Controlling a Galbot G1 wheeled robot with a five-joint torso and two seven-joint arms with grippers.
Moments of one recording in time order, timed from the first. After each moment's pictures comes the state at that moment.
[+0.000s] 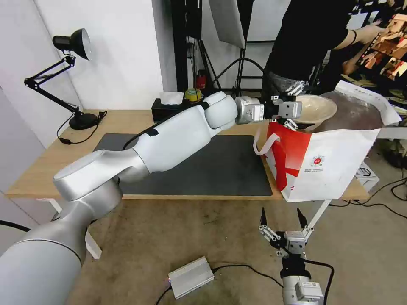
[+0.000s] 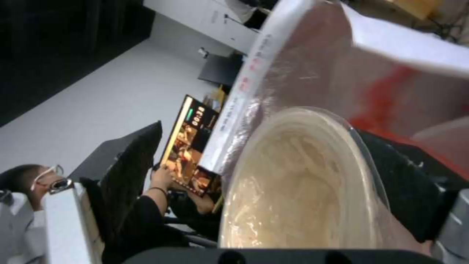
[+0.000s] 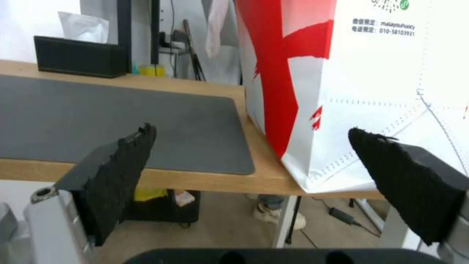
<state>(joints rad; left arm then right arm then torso) -0.22 -1.45 0.67 -1.09 -0.14 -0.40 0.39 -1.70 1.09 0.20 2.12 0.00 0.21 0.63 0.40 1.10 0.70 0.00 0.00</state>
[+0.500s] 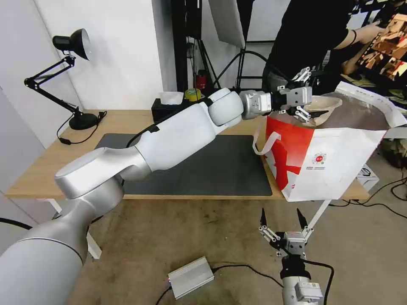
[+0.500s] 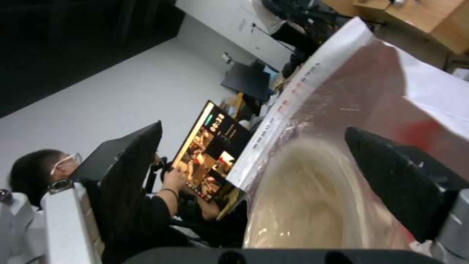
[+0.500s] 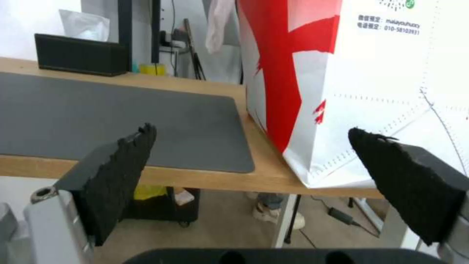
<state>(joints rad) -0.23 -1.46 0.66 -1.12 -0.26 -0.34 0.33 -1.70 1.09 0.20 2.12 0.00 0.21 0.63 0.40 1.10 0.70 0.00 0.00</state>
